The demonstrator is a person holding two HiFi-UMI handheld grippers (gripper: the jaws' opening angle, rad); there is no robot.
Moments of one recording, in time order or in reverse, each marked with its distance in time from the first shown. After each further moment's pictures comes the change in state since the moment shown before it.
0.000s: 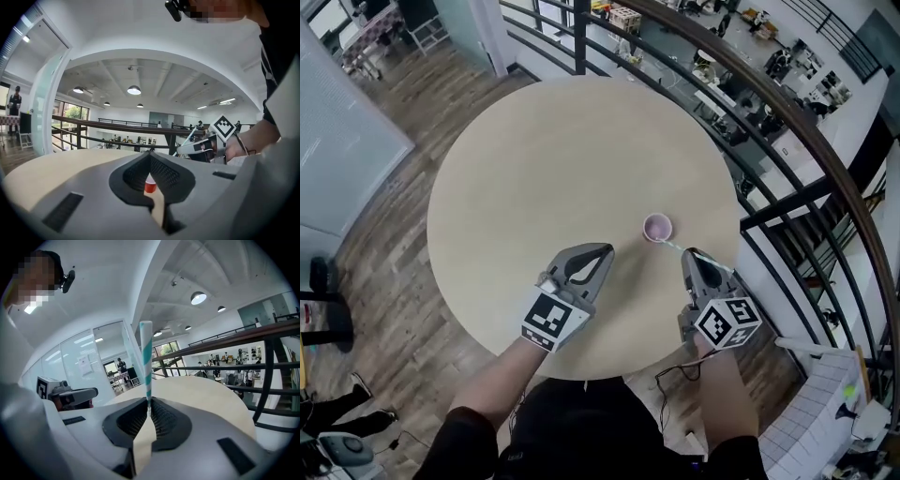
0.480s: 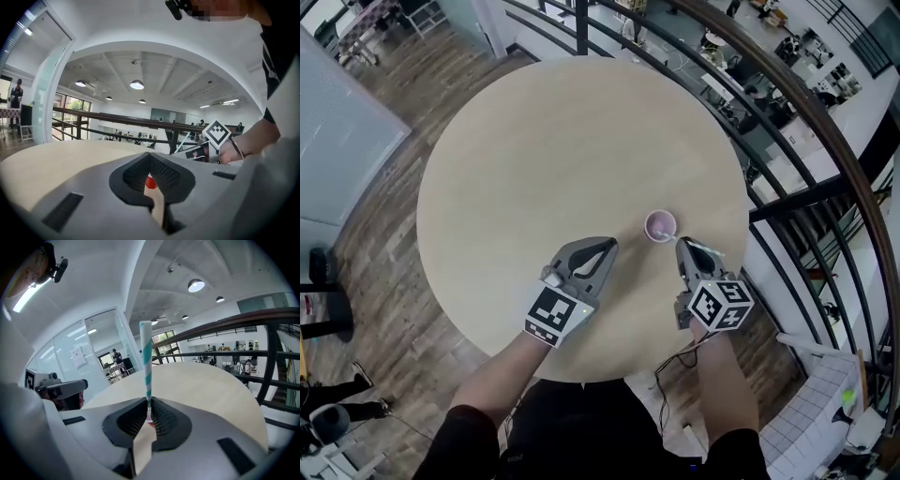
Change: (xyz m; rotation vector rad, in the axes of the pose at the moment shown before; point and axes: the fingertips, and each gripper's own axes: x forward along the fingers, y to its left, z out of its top) left arm 0.041 0.011 -0.039 -0.050 0.048 0.007; right arm 0.053 -0.049 -0.050 0.034 0.136 -0.039
